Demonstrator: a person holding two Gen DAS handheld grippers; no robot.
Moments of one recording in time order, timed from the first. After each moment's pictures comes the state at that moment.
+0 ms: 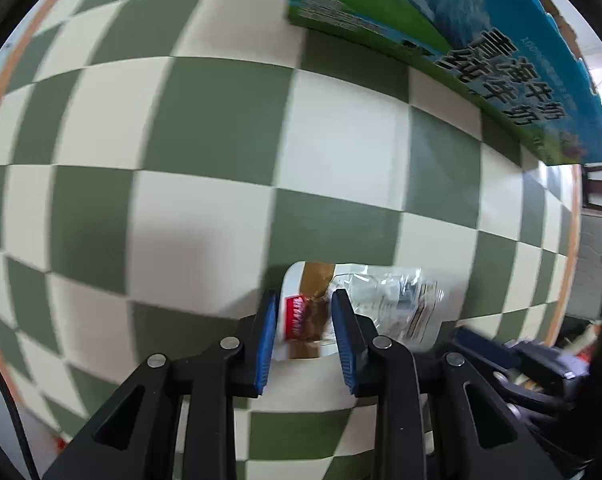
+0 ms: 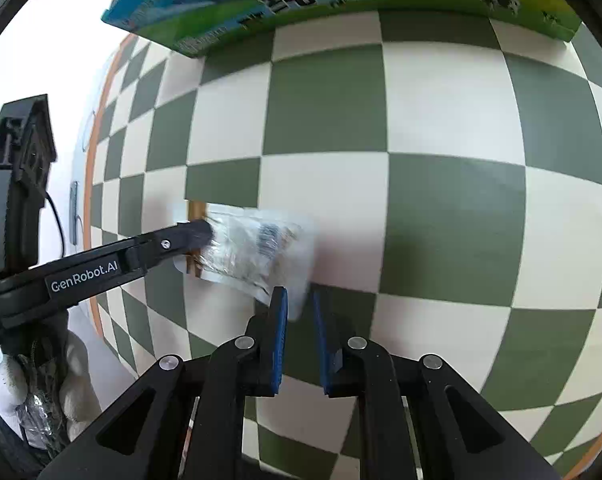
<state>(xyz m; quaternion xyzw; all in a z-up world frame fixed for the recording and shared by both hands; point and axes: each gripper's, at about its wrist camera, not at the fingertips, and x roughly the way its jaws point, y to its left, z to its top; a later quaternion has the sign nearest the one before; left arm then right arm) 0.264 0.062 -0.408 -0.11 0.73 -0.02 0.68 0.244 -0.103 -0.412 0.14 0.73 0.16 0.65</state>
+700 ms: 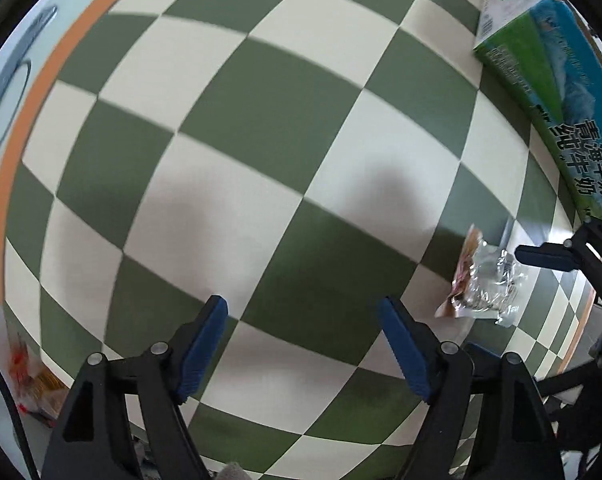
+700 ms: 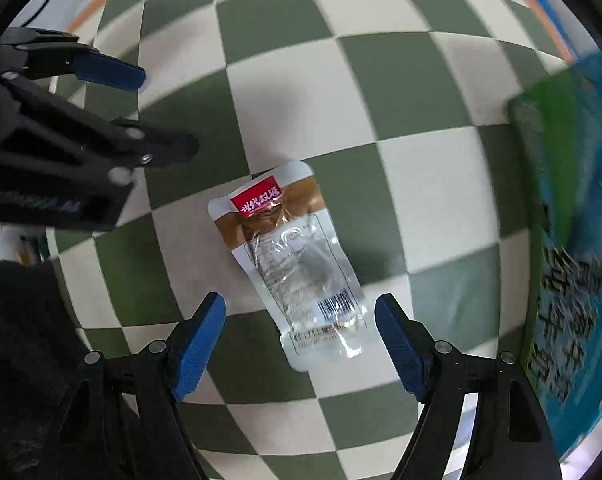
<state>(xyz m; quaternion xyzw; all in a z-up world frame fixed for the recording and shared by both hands) 0.188 0.153 -0.421 -0.21 0.71 0.10 0.67 0.246 0.083 -0.418 -0.42 0.63 0.42 0.50</state>
